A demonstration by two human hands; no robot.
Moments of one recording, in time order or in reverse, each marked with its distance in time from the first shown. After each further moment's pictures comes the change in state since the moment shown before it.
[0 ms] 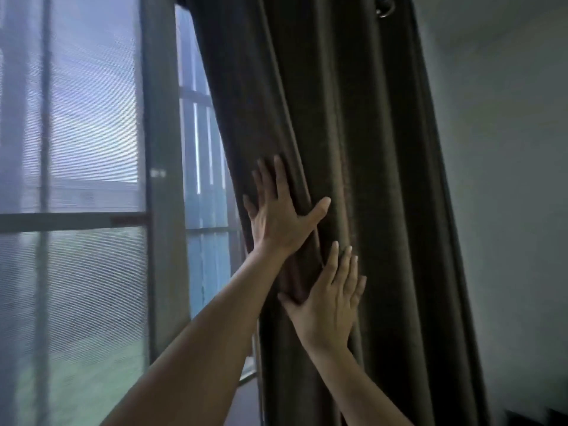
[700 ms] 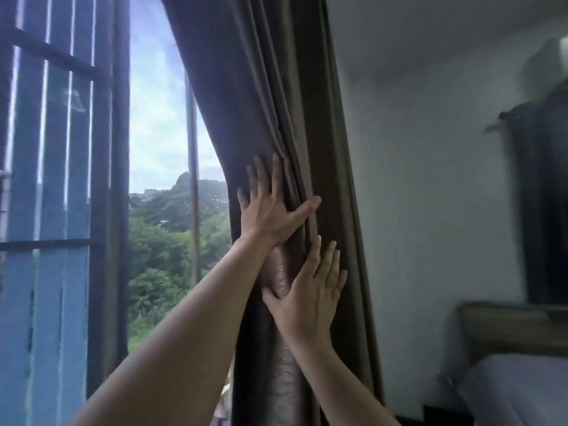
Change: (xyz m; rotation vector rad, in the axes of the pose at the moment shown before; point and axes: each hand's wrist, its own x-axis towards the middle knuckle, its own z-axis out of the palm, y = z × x) left_hand 0.102 0.072 0.261 -0.205 -0.133 0.167; right_hand 0.152 0.201 0.063 -0.327 0.207 0.056
